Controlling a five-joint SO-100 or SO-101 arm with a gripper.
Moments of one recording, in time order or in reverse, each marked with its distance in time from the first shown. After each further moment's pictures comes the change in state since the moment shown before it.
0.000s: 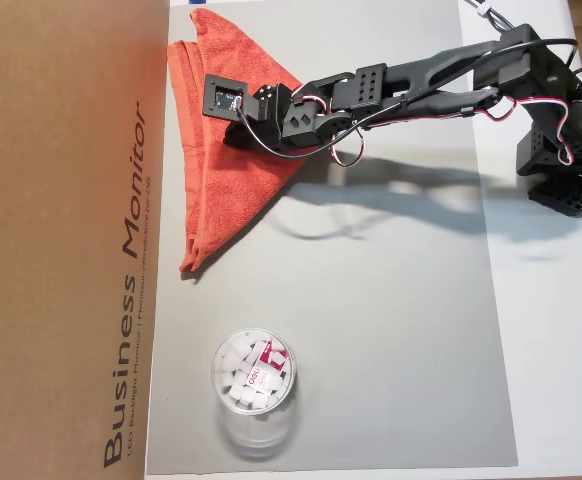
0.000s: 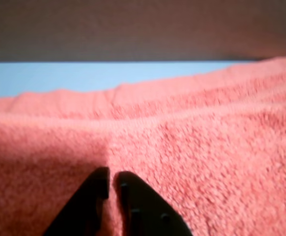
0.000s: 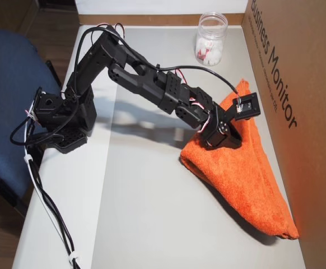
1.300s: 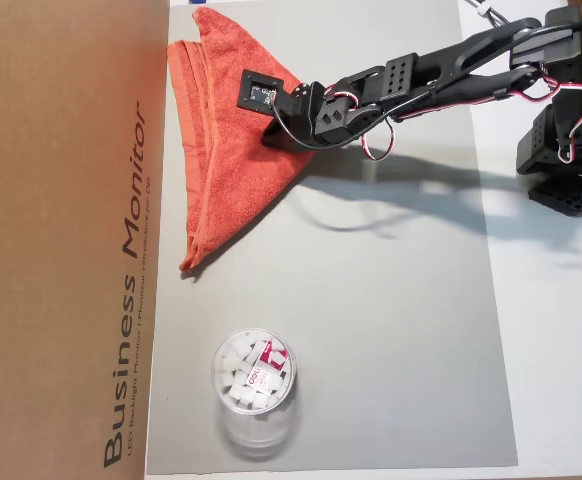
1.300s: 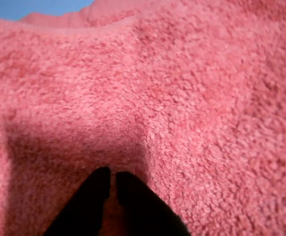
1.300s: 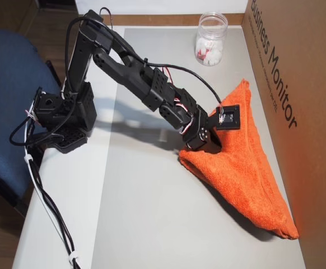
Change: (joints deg) arm 2.0 11.7 23.8 -1.1 8.8
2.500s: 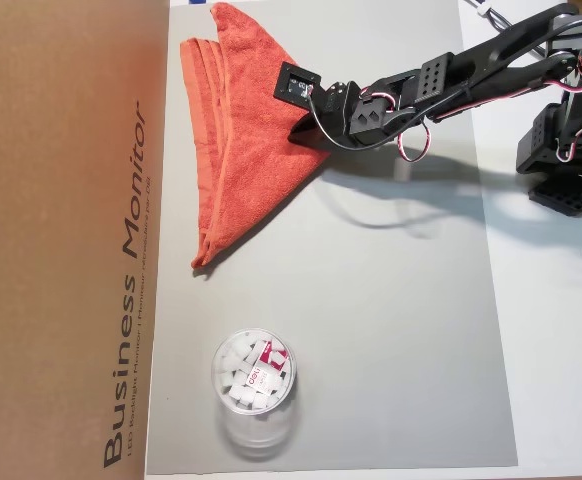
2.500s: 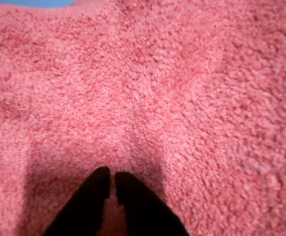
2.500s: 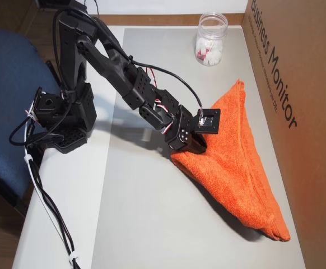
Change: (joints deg) arm 1.6 15.8 25.2 -13.9 1.5
